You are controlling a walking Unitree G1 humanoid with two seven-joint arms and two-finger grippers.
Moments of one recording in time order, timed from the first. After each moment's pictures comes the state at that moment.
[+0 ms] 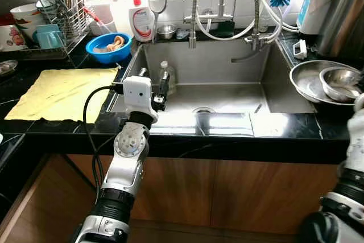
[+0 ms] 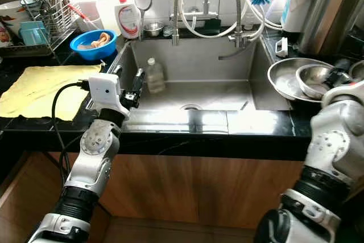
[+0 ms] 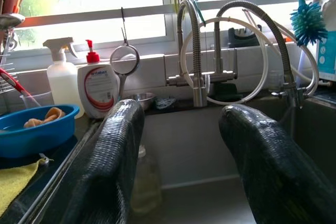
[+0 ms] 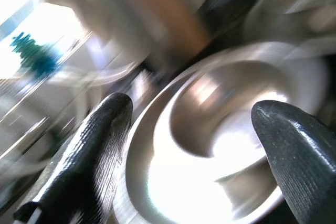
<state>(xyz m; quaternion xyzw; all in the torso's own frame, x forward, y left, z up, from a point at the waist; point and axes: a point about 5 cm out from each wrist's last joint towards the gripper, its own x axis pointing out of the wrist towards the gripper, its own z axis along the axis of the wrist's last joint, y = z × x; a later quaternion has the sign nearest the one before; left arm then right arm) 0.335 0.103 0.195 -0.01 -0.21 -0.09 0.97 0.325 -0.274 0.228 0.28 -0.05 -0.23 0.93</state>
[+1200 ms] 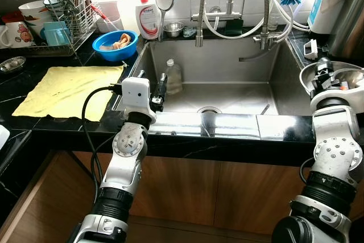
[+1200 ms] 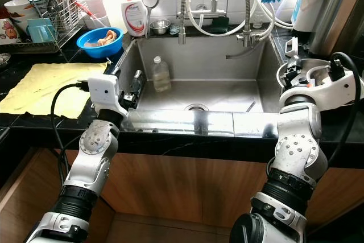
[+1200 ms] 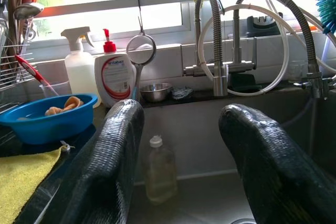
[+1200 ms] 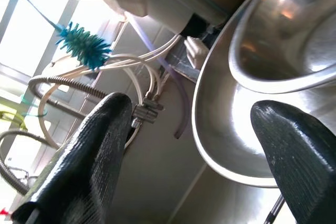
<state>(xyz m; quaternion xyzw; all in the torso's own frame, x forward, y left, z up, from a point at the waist) 0.337 0.107 0.192 -0.01 -0.21 -0.08 0.97 0.327 -0.253 0.224 0.43 -0.10 -0.19 0.88</state>
